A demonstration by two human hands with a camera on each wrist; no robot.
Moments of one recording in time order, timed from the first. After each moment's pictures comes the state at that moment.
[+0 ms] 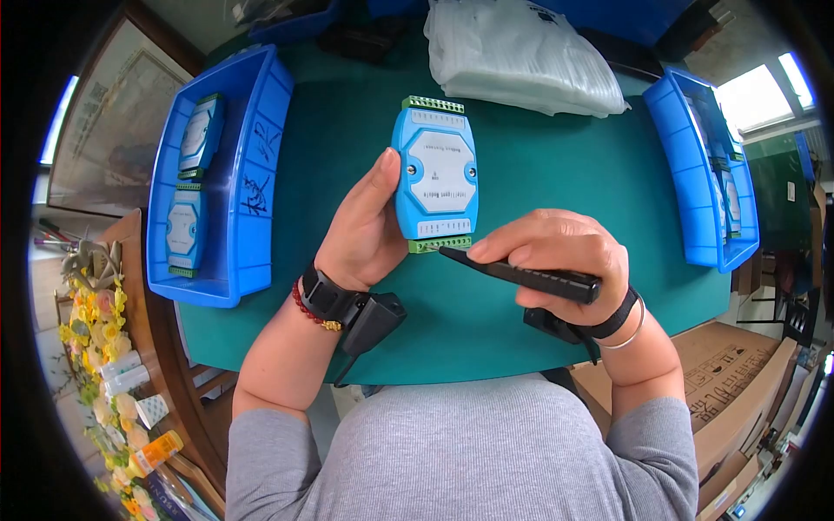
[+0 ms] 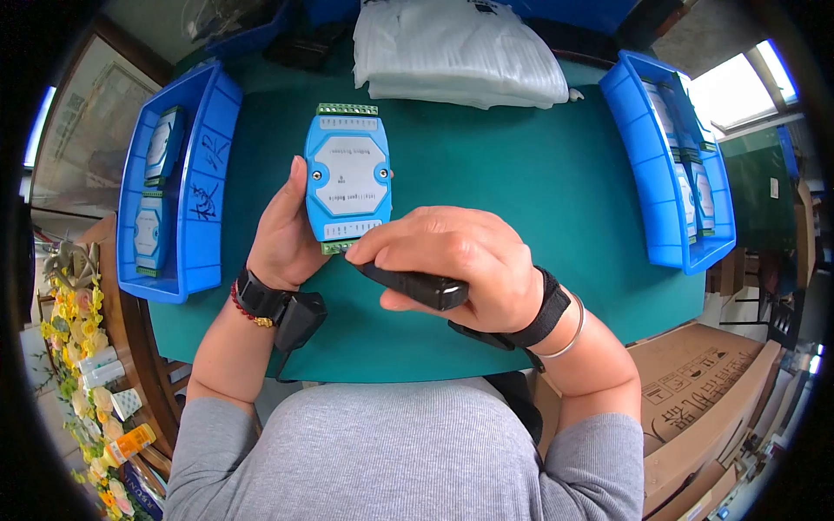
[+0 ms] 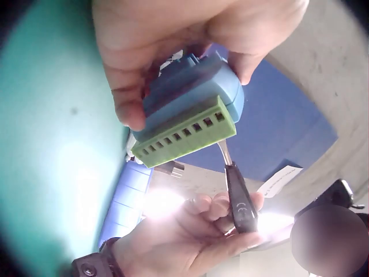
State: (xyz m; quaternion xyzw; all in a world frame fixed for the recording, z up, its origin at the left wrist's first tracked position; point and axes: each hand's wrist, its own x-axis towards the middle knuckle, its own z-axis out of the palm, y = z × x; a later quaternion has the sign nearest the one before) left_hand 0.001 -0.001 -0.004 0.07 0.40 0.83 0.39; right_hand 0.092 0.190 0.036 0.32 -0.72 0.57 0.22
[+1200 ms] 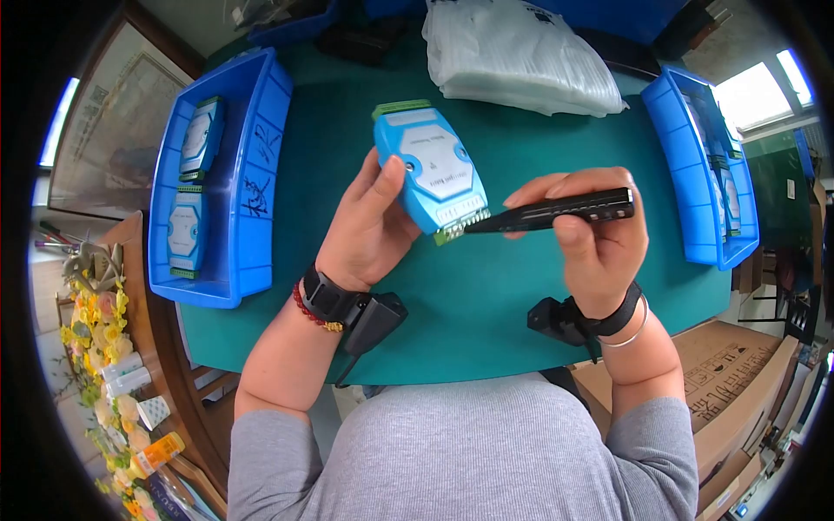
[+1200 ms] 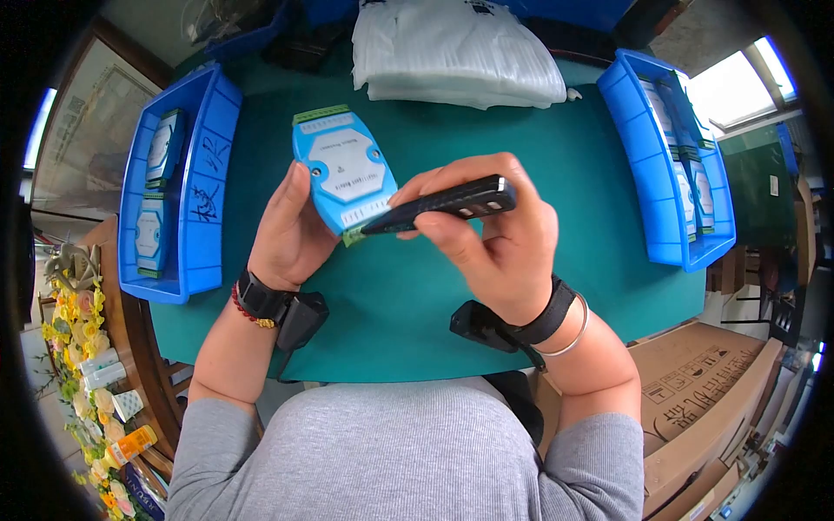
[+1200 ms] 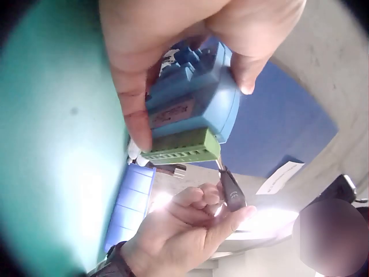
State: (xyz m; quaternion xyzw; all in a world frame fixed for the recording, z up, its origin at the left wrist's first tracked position) left_hand 0.002 -0.002 -0.002 0.07 0.37 0.86 0.35; right_hand 0.095 0.197 0.038 0.15 -0.69 0.67 0.23
